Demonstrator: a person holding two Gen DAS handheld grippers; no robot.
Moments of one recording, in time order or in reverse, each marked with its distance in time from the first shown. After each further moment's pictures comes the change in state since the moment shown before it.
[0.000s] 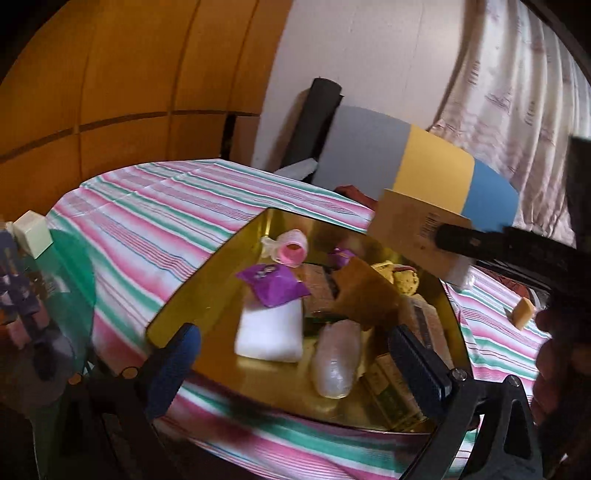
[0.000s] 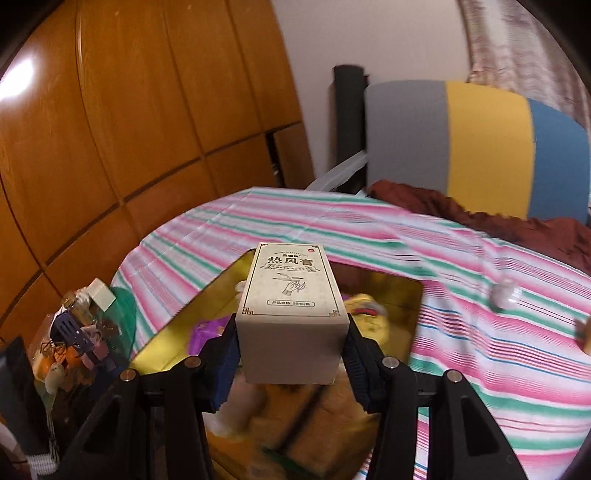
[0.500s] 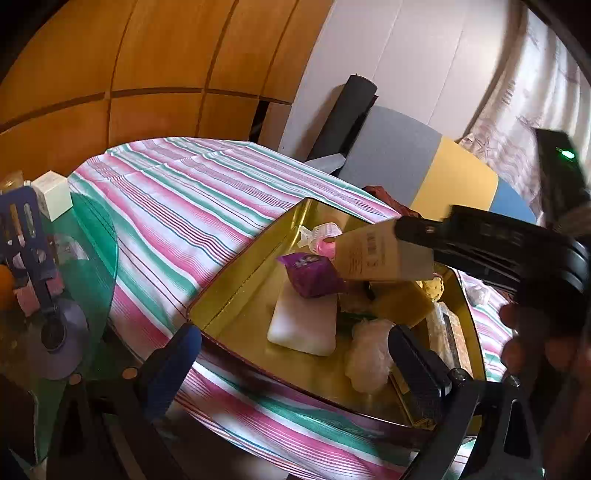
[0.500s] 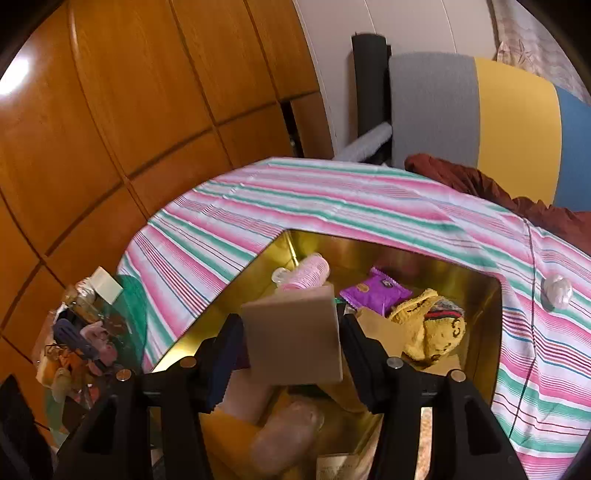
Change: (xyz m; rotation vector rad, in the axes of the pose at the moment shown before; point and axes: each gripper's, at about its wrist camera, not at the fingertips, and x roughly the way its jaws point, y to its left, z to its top) left arm 0.001 0.031 -0.002 -0.128 0.040 0.031; right arm 0.053 0.036 0.007 0.008 0.086 0.041
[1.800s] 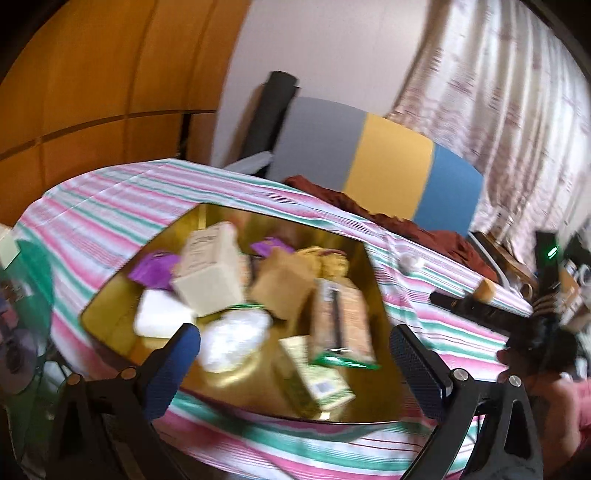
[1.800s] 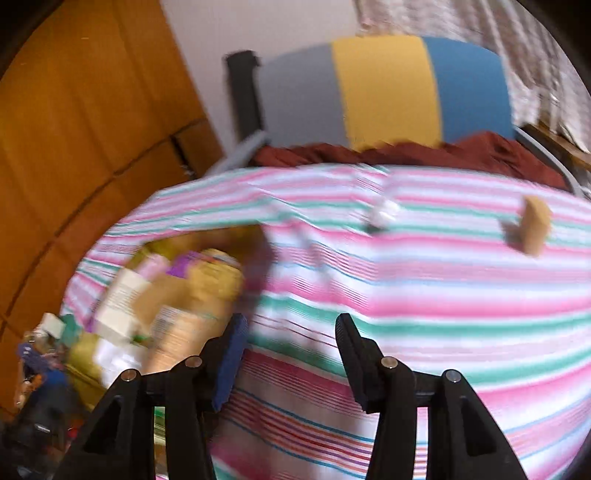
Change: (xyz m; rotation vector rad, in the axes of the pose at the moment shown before) left arm -0.017 -0.101 -0.015 0.212 0.012 -0.181; right arm -0.090 -0.168 -0.080 0.291 -0.038 -0.270
